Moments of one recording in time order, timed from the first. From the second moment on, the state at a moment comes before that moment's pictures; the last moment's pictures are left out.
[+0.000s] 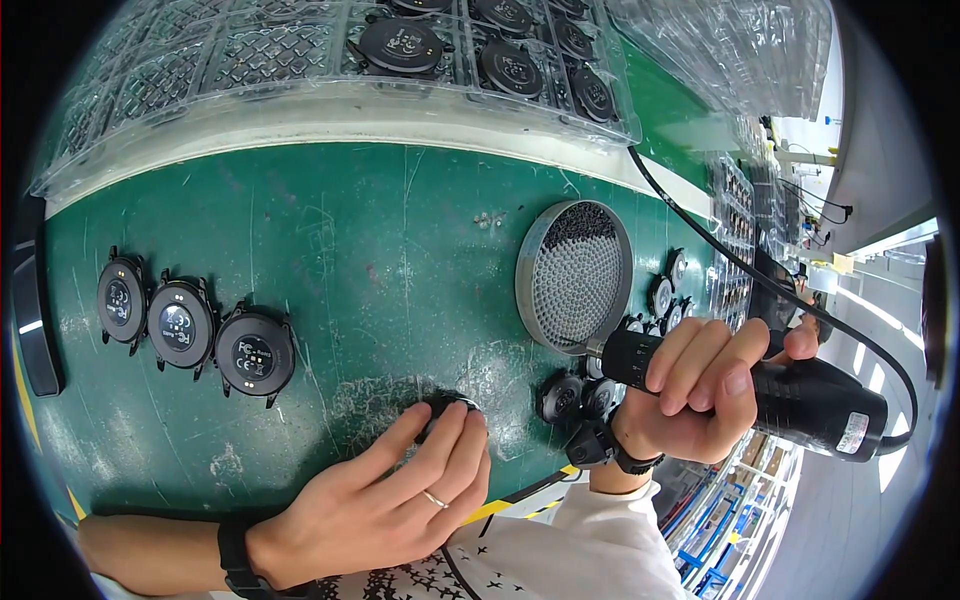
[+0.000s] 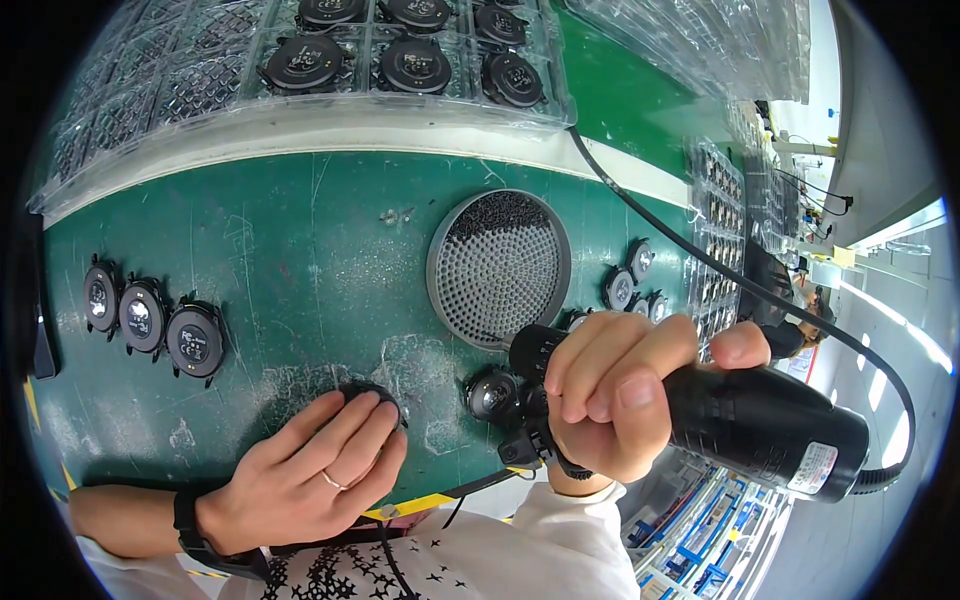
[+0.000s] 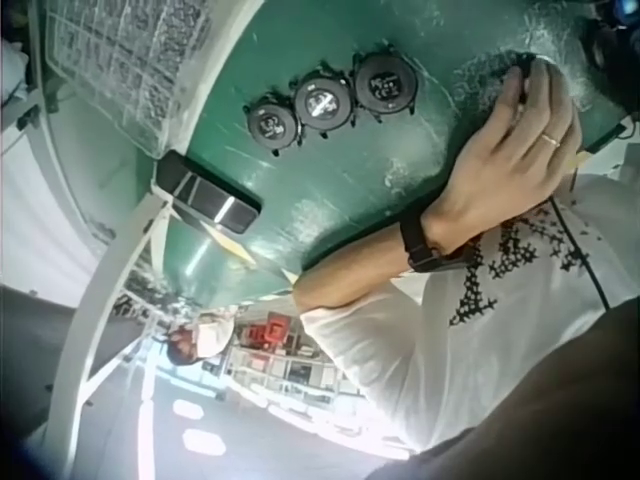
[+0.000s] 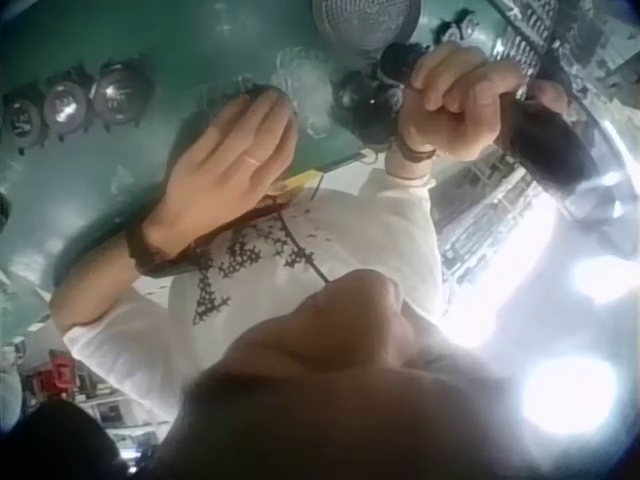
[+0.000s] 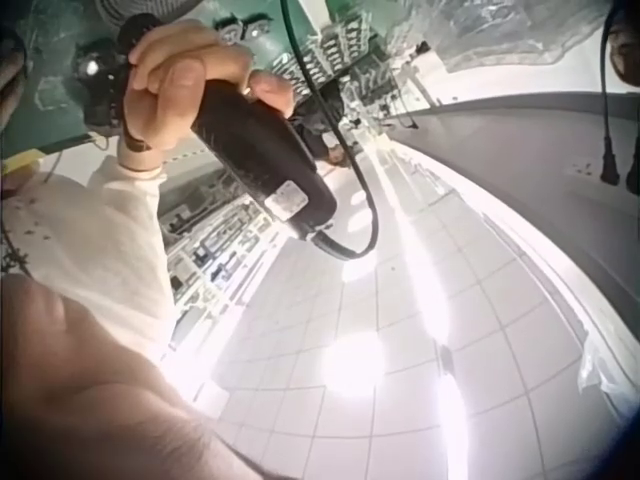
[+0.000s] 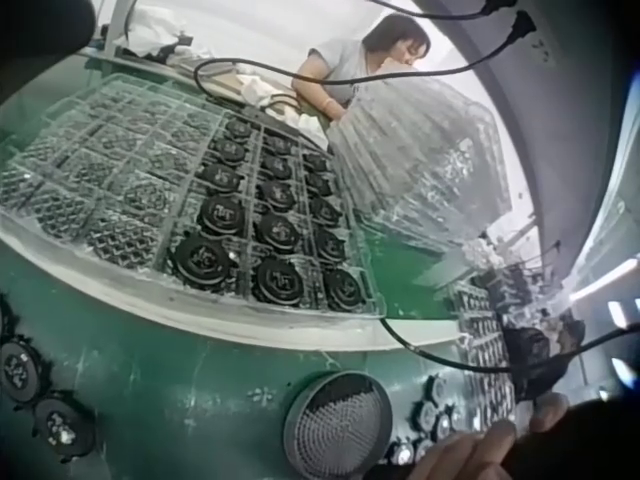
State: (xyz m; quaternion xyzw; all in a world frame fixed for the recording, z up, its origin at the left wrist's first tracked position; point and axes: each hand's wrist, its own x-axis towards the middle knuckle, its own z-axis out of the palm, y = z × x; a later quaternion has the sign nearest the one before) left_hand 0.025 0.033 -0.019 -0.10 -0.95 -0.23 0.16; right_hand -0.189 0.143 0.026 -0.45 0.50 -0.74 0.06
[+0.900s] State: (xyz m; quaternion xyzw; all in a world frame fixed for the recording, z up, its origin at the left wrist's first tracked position) left_hand 0.022 0.034 -0.025 -0.14 -0.96 -0.22 0.12; right_hand -0.153 0.144 0.031 -0.53 0.39 -0.75 0.08
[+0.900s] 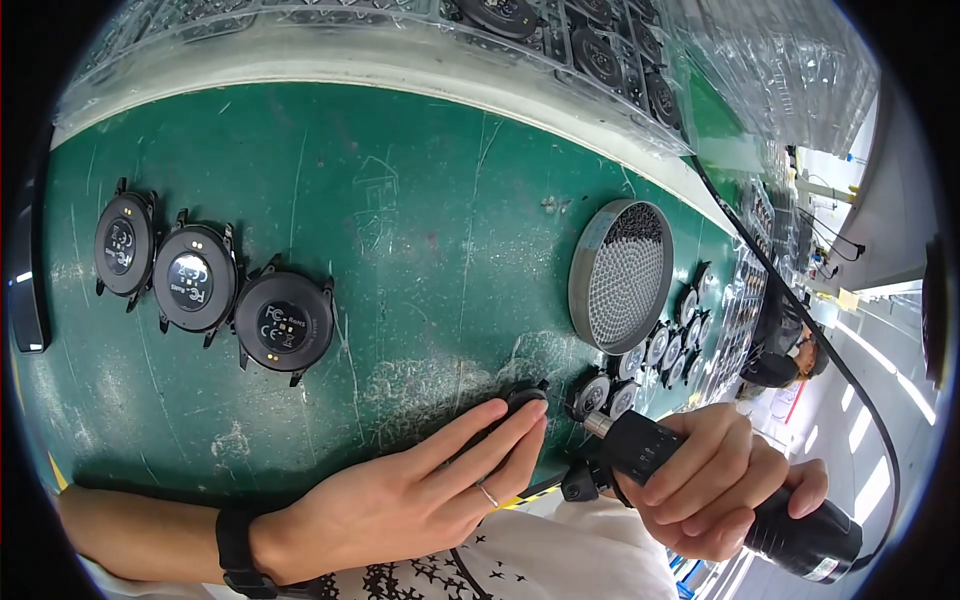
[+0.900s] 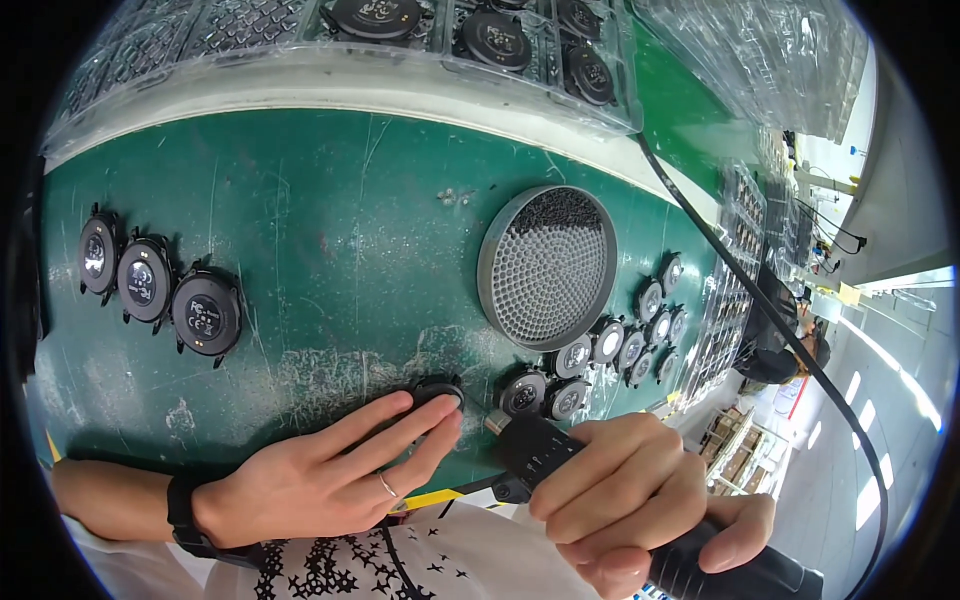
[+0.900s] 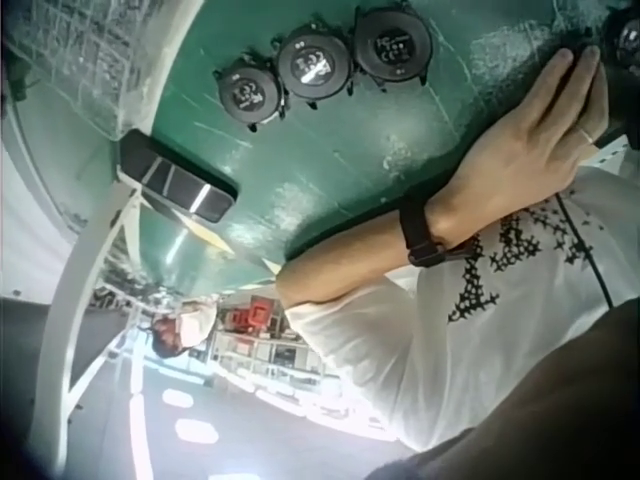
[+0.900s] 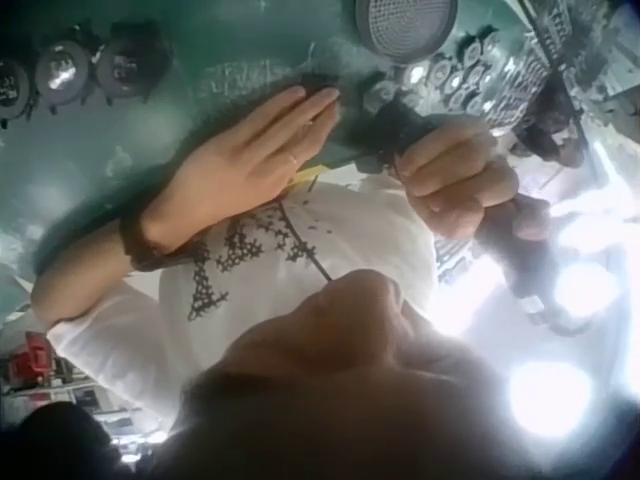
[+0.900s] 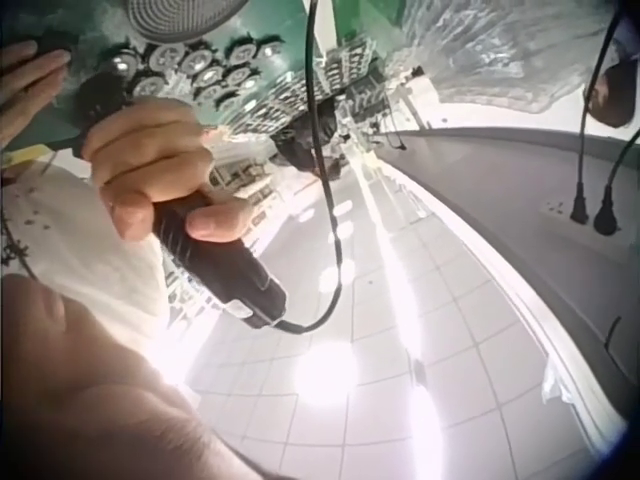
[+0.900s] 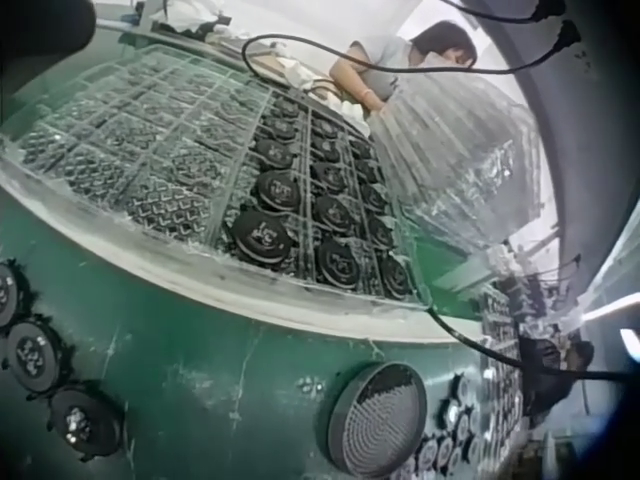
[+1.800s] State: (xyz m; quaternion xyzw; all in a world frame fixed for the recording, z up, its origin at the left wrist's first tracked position) left_hand 0.023 0.034 -0.029 -0.14 -0.96 -0.21 0.11; right_hand -0.145 0.137 0.028 -0.53 0.44 -0.71 0.11
